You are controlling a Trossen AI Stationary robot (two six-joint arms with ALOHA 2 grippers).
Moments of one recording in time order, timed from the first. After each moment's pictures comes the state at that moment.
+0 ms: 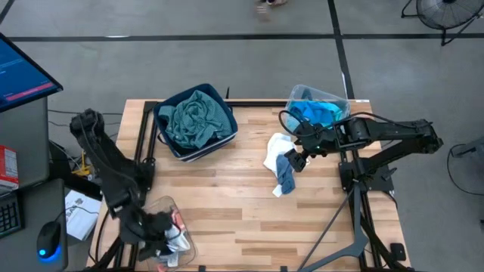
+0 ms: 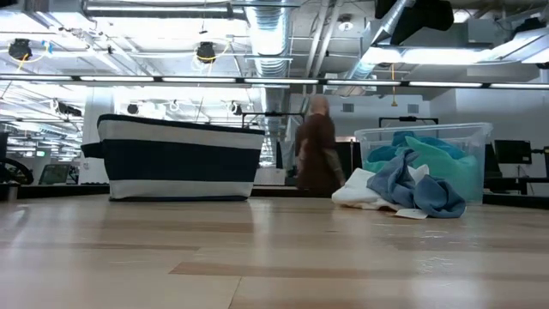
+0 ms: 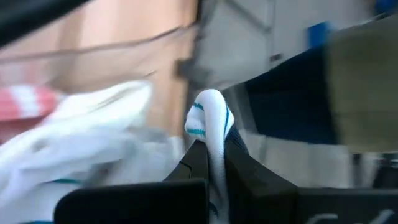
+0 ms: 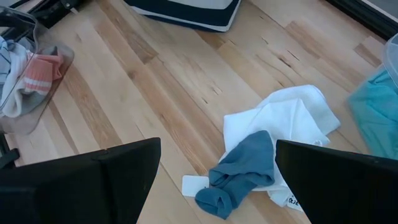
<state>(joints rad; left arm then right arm) -1.06 1.18 0.71 -0.25 -0.18 -1.26 0.11 1.23 1.34 -1.06 0.29 0.73</state>
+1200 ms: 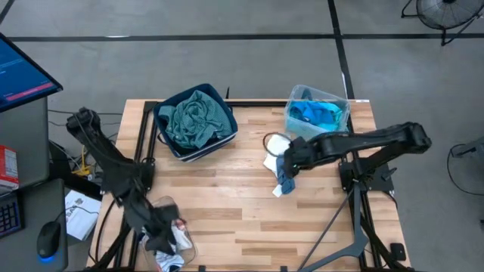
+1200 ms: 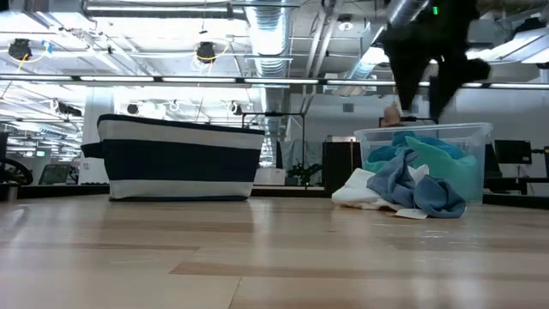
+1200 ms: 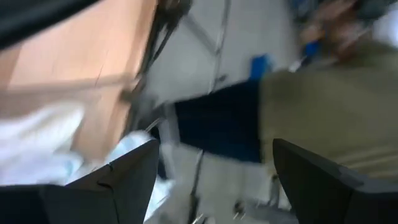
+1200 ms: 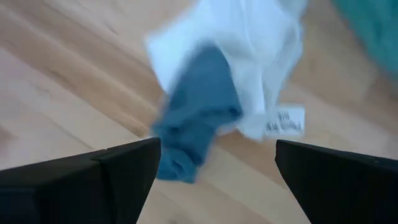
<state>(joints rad) -0.91 1.11 0.68 -0.09 -0.04 -1.37 0.11 1.37 1.09 -1.08 0.26 1.09</state>
